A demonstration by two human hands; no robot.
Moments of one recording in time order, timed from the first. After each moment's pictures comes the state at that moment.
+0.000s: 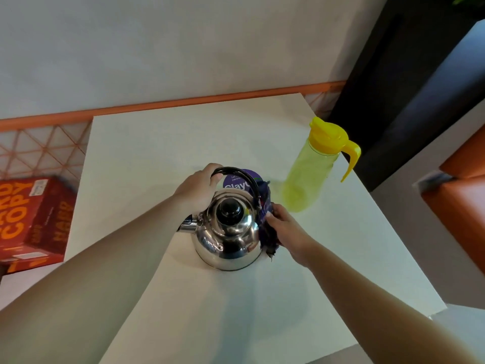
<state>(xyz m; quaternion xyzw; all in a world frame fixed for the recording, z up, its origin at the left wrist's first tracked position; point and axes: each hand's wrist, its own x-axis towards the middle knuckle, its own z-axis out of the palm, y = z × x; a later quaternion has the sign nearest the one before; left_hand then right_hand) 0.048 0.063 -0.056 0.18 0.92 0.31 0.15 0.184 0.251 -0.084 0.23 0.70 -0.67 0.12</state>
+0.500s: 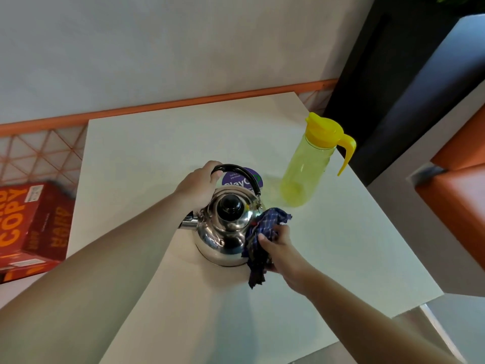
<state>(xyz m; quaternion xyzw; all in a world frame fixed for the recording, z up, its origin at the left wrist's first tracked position) 0.044 0.062 -0.059 0.19 0.92 0.30 0.14 0.230 0.219 -0.099 0.29 0.63 -0.71 0.12</state>
